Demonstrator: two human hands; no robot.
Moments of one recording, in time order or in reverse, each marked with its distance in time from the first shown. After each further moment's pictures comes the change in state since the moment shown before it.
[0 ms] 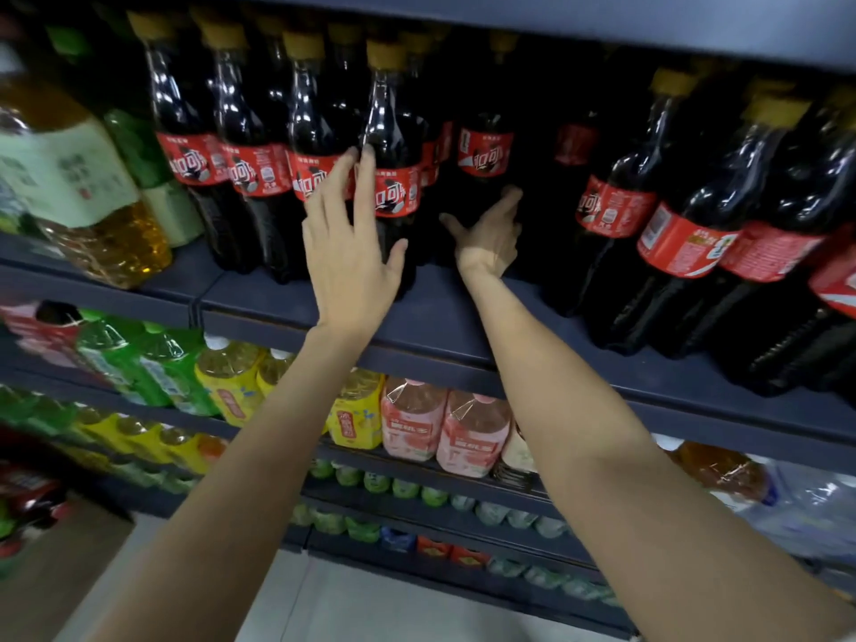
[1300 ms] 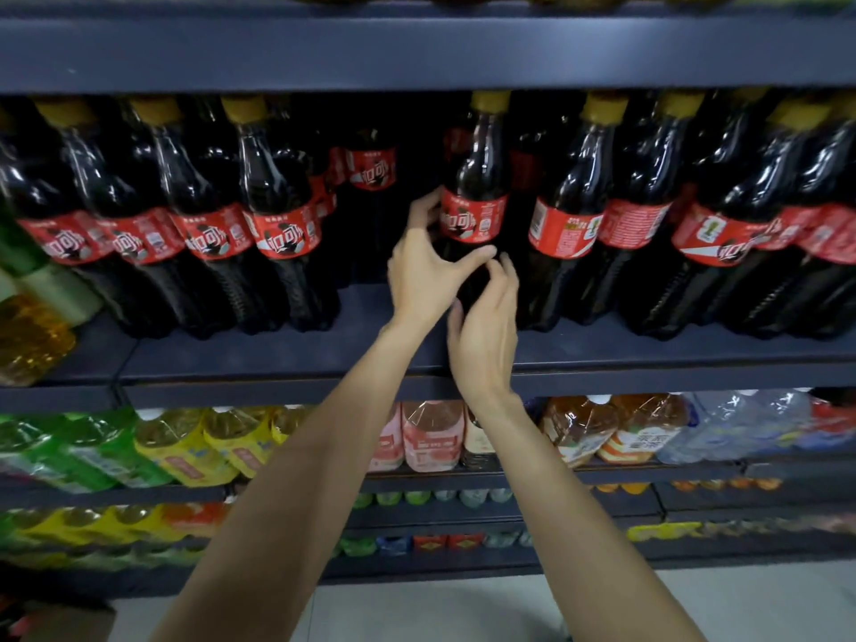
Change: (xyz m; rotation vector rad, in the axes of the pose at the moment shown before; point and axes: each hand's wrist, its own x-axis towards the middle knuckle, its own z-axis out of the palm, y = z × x) left_hand 0.009 0.122 0.059 -0.875 -0.446 -0.277; right_hand -0.104 0.057 -0.103 -0.061 0.171 -0.175
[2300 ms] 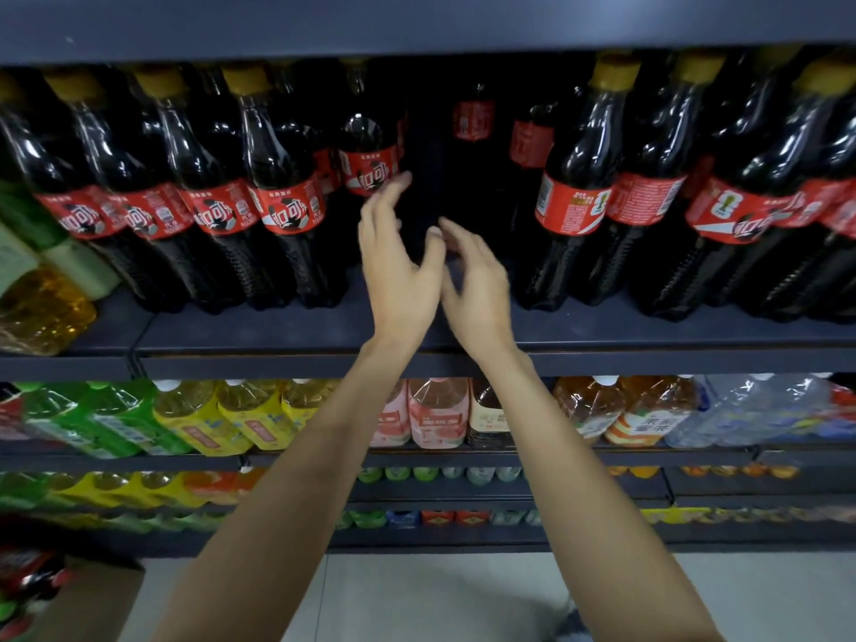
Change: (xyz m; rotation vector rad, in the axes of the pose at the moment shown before) left_hand -0.037 0.016 -0.026 0.005 0.192 0.112; right_hand 0.020 -0.007 -0.006 0.262 -0.204 -0.178
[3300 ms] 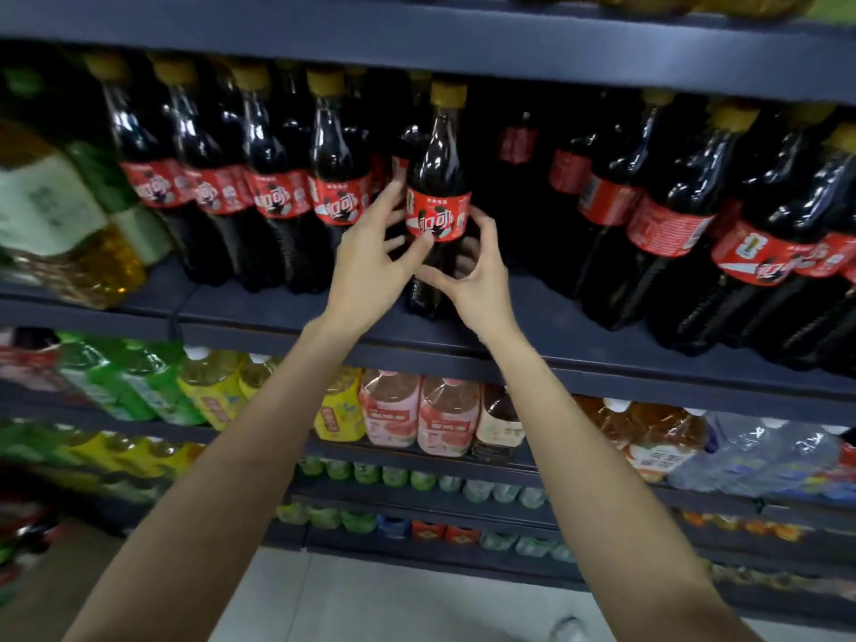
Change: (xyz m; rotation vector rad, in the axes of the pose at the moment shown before) left_hand 0.018 -0.008 -0.071 0.001 -0.220 -0.105; right_hand 0.015 -0.014 0.015 0.398 -0.167 0.104
